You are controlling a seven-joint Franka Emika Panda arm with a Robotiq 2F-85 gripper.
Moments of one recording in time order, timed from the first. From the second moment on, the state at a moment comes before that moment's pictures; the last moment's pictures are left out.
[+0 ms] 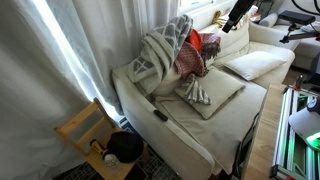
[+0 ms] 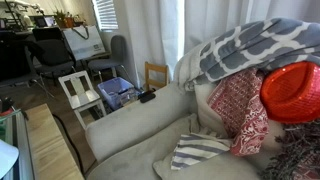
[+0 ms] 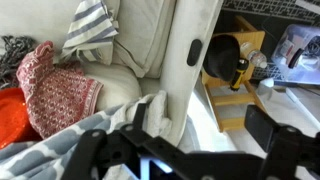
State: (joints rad) arm 0.07 -0.81 0.05 -2.77 0.09 2.30 0.03
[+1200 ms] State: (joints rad) arm 0.24 -0.52 0.02 -2.62 0.20 2.33 -0.20
